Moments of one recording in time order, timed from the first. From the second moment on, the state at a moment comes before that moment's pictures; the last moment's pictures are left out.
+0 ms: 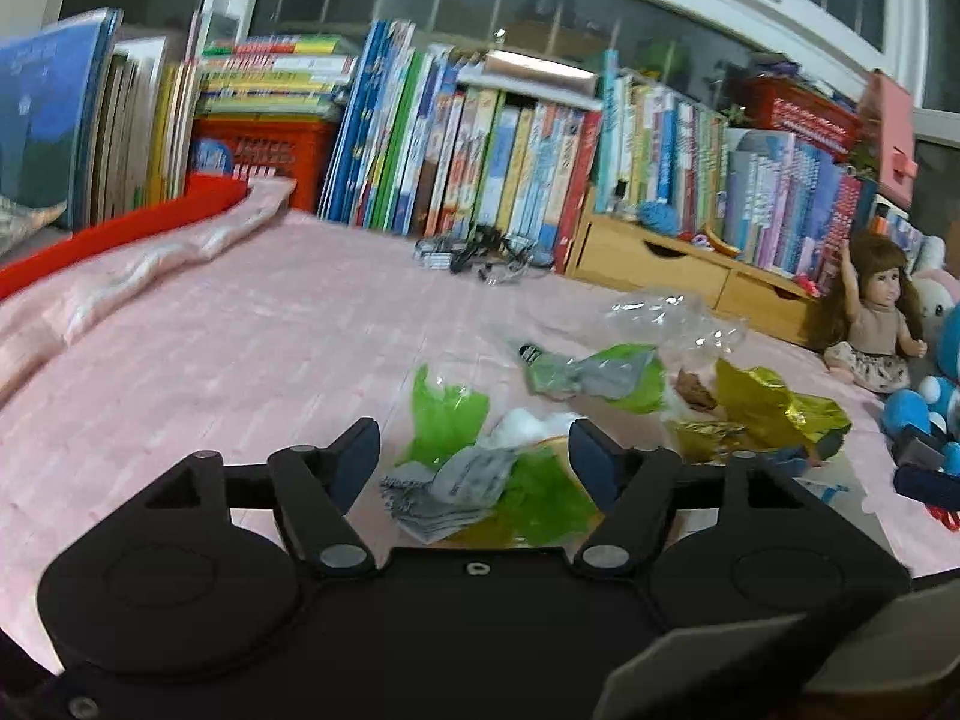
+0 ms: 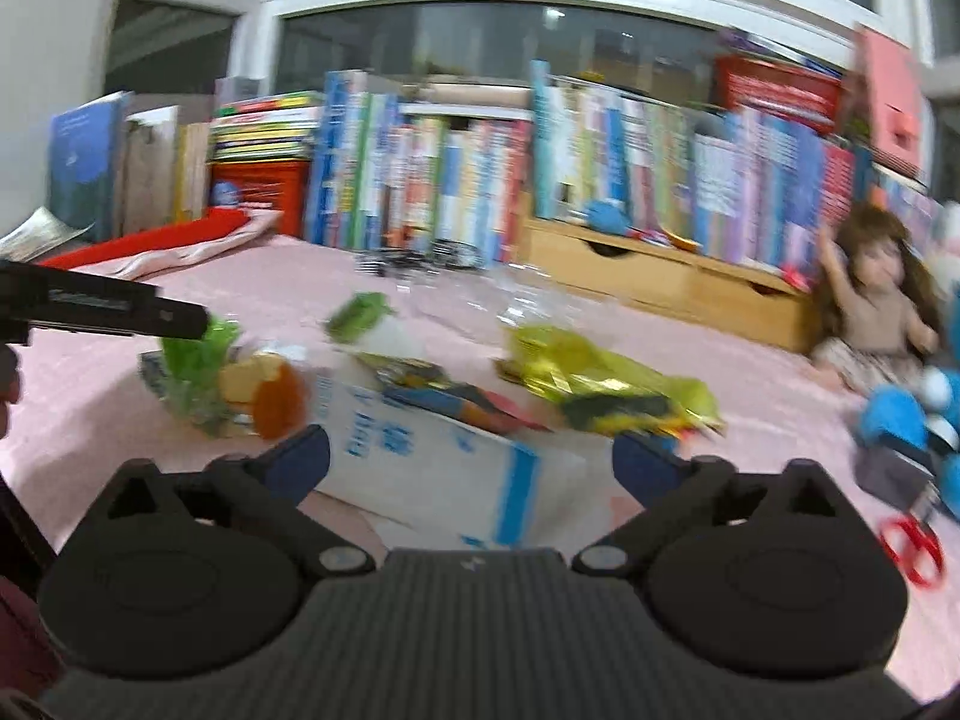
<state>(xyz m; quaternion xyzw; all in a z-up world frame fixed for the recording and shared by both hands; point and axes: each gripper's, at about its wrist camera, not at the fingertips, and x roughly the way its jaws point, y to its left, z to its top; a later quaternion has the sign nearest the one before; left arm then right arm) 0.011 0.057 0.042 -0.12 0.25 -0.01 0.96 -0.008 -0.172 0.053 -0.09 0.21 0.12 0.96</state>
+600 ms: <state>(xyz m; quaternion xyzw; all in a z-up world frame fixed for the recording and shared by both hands) 0.022 0.064 0.032 -0.15 0.26 -0.04 0.95 0.041 -0.145 0.019 -0.09 0.29 0.15 0.94</state>
